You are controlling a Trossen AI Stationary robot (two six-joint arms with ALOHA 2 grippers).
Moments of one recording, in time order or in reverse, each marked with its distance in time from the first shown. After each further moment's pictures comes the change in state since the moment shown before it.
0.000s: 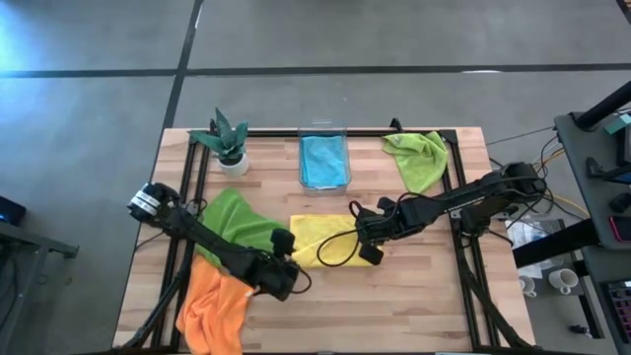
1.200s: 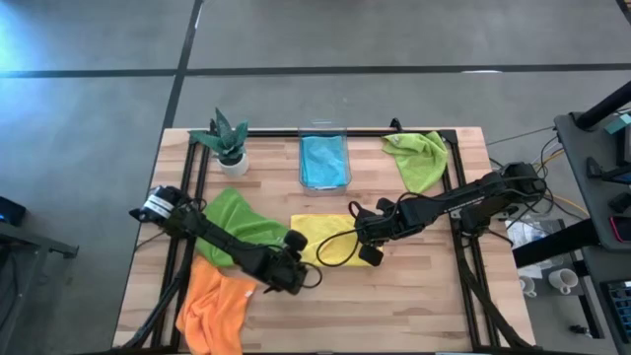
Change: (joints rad) left arm 0.063 0.095 0.010 0.121 0.097 0.243; right arm 0.000 0.001 0.000 0.015 -0.022 -0.010
